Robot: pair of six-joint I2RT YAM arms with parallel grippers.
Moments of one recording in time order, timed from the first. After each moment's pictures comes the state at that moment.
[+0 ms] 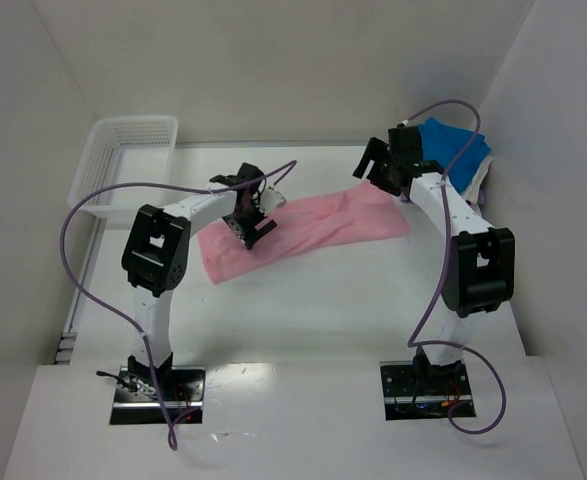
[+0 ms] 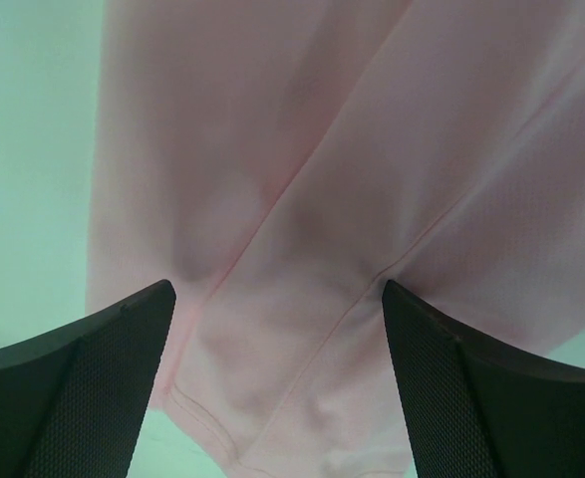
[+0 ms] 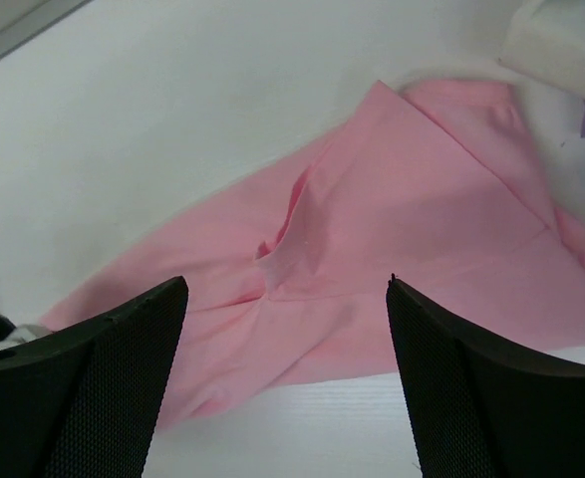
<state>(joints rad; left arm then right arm) -0.37 2.09 1.58 -0.72 -0.02 0.48 0.16 1.75 1.45 -0.39 -0.02 0.56</state>
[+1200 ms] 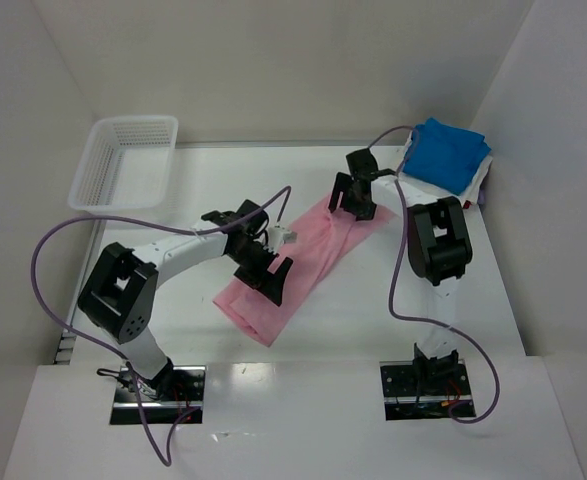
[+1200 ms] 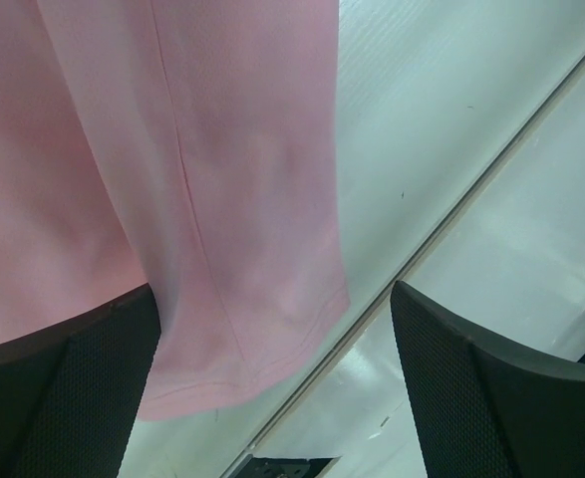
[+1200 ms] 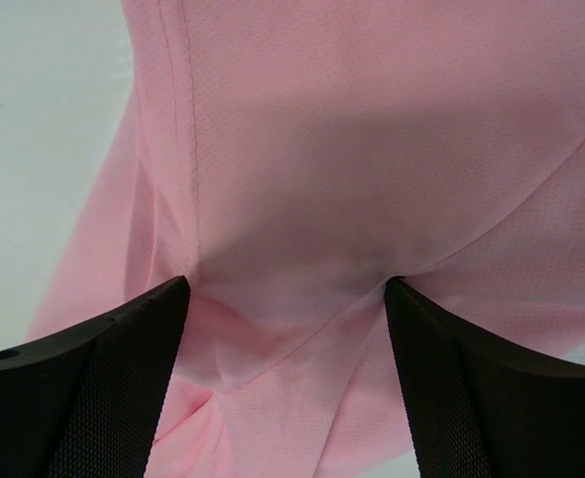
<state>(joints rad) -0.57 1.68 1.13 -0.76 0.53 0.02 0.28 2.10 1.53 -0.46 0.03 0.53</state>
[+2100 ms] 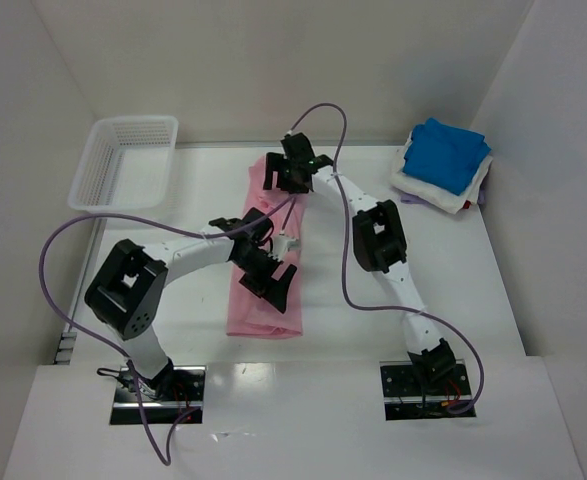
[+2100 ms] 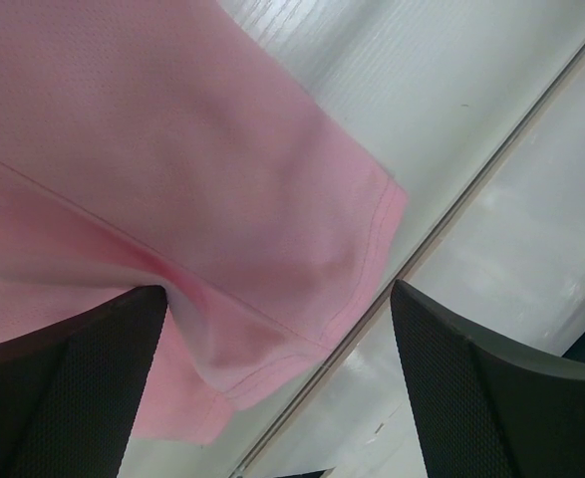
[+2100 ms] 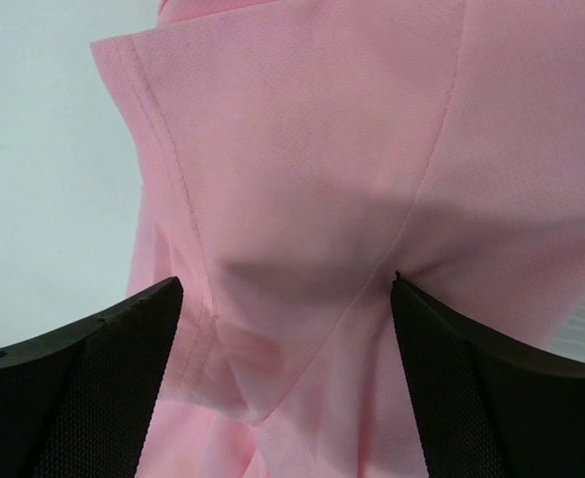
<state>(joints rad) -0.60 1.72 1.09 -0.69 0.56 -0.01 0.50 2.61 2.36 -0.53 -0.06 0.50</state>
